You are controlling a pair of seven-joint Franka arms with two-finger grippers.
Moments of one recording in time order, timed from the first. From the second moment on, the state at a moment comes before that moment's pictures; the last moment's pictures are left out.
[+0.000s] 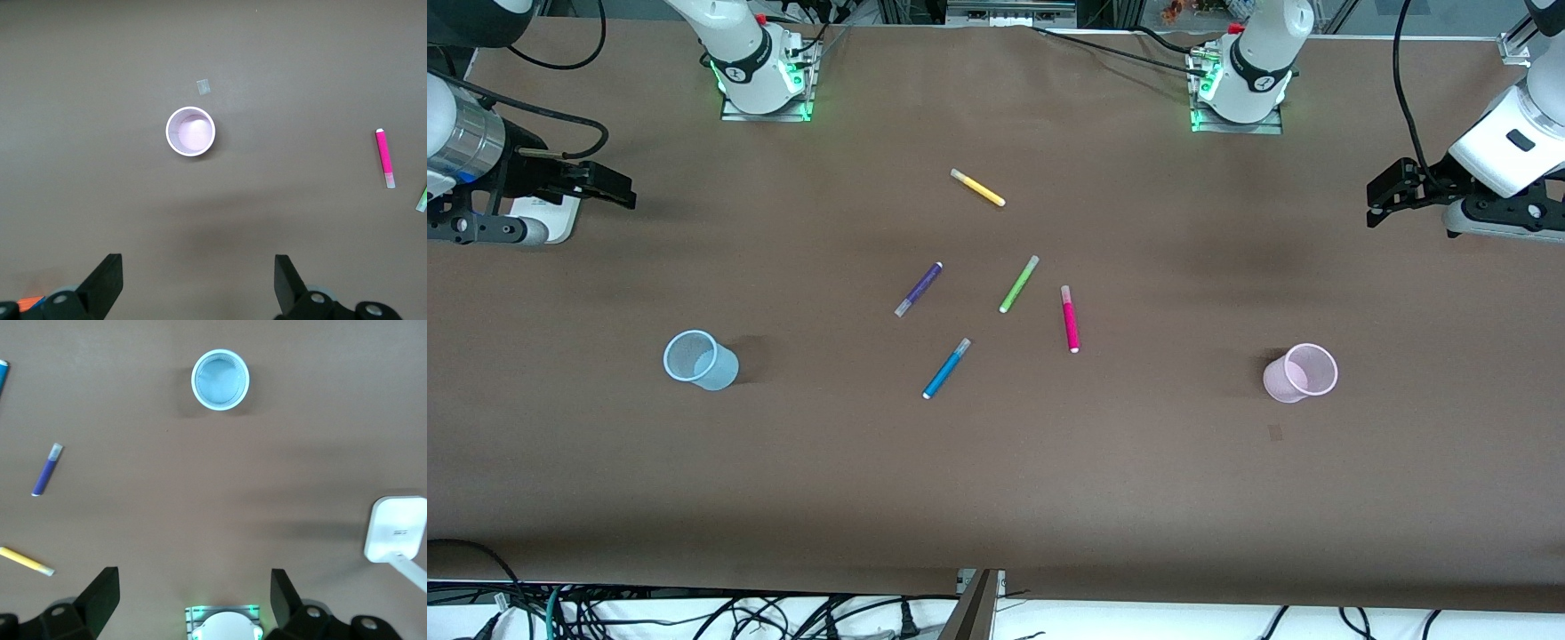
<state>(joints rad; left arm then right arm) 0.06 -0.07 -0.11 -1.74 0.02 1.68 0.08 -0.01 0.03 0.08 -1.63 -0.02 1.46 0.11</state>
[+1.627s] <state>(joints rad) 0.04 0.25 -0.30 -1.75 0.02 1.74 -0.06 0.39 0.51 0.09 -1.55 0.01 2.07 0.84</state>
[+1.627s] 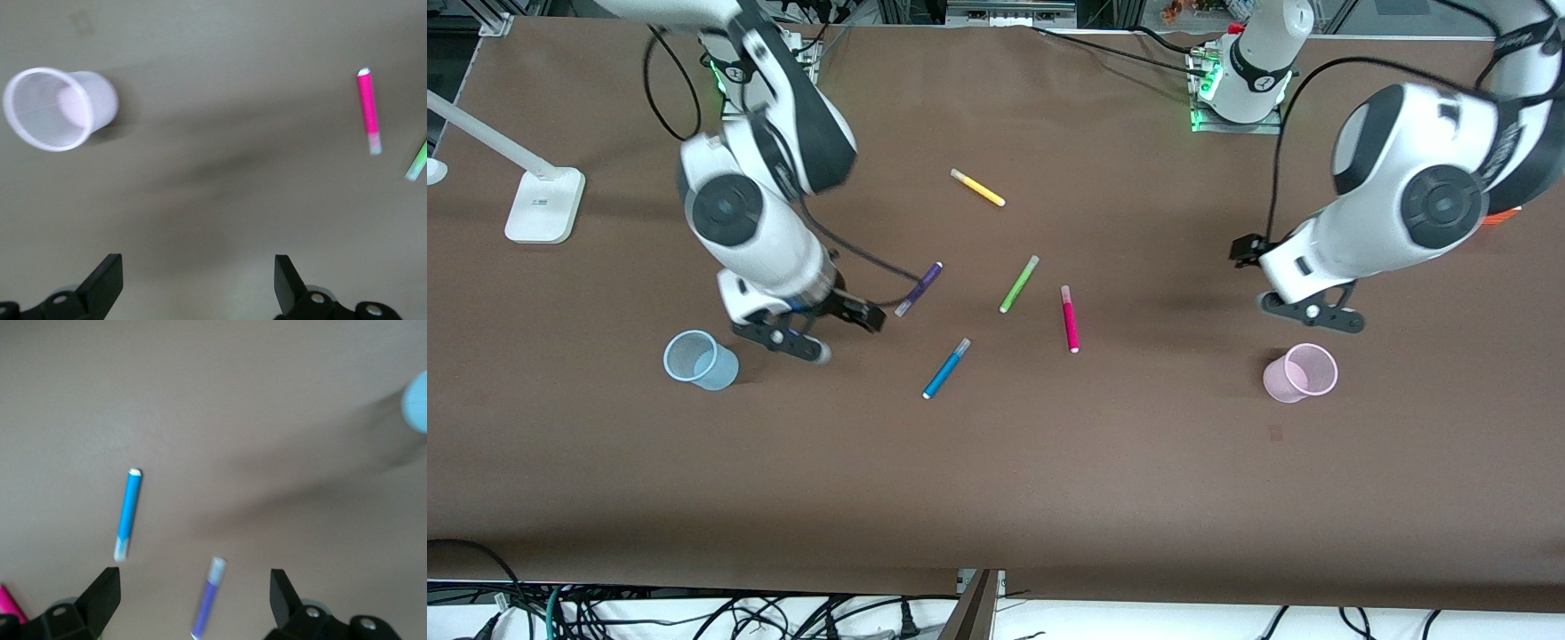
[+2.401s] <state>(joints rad) -0.16 0.52 -0.36 -1.79 0.02 2.15 -0.34 0.49 0.88 0.08 -1.38 -0.04 2.39 1.06</state>
